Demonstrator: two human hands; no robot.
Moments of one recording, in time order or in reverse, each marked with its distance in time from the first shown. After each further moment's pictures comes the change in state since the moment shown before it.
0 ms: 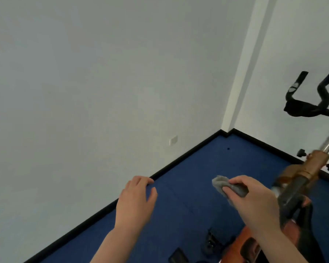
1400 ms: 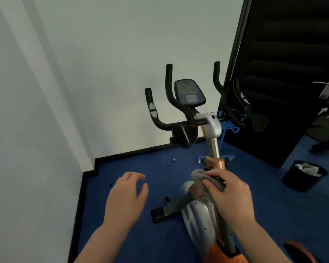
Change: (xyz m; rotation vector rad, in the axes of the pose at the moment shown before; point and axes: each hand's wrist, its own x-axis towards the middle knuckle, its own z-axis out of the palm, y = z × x) left_hand 0.491 0.280 0.321 -0.349 -0.623 0.970; right_hand 0.338 0.148 0.046 -0.299 0.698 0.730
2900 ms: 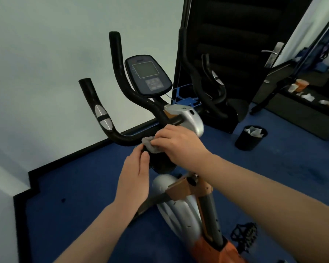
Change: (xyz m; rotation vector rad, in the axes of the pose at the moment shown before) left_hand 0.208 0.019 0.125 -0.638 -0.299 0.054; right_hand 0.231 0.001 0.095 -0.528 -0.294 -0.659
